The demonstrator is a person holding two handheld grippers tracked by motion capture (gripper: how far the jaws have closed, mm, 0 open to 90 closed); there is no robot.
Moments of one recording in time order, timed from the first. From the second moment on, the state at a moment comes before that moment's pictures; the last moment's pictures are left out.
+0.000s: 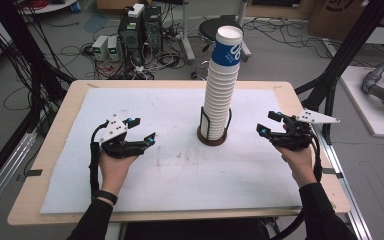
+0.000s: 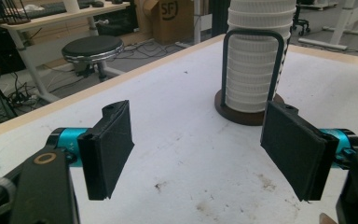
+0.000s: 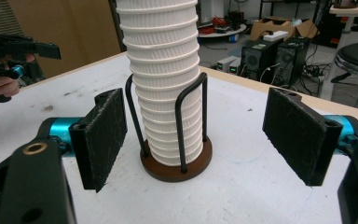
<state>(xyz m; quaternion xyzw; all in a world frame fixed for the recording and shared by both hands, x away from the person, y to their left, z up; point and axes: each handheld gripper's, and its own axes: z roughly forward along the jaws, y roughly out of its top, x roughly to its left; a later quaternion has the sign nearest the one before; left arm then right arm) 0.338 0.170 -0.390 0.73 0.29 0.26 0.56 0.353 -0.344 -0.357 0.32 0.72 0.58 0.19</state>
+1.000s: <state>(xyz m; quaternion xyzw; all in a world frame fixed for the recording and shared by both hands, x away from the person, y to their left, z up) 0.339 0.169 -0.394 0.73 0.30 0.26 0.56 0.349 -0.333 -0.329 0.28 0.71 0.62 0.19</state>
